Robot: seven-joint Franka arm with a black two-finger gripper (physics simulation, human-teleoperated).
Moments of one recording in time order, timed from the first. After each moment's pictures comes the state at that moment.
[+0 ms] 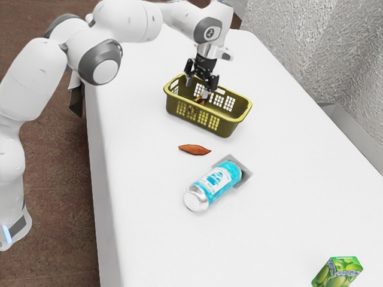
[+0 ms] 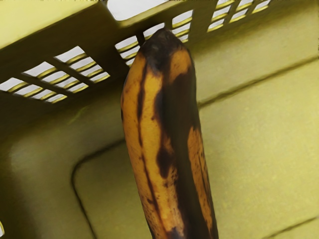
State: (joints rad) arm 0.28 0.51 0.22 -1.22 -0.11 1.66 0.02
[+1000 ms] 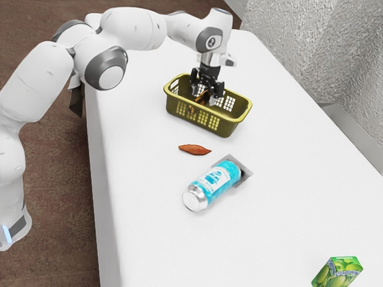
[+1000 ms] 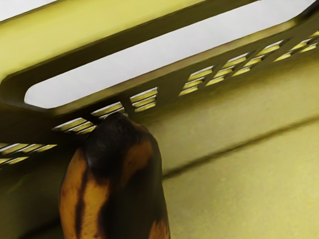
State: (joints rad) arm 0.28 0.58 0.22 -1.20 -0.20 1.76 0.00
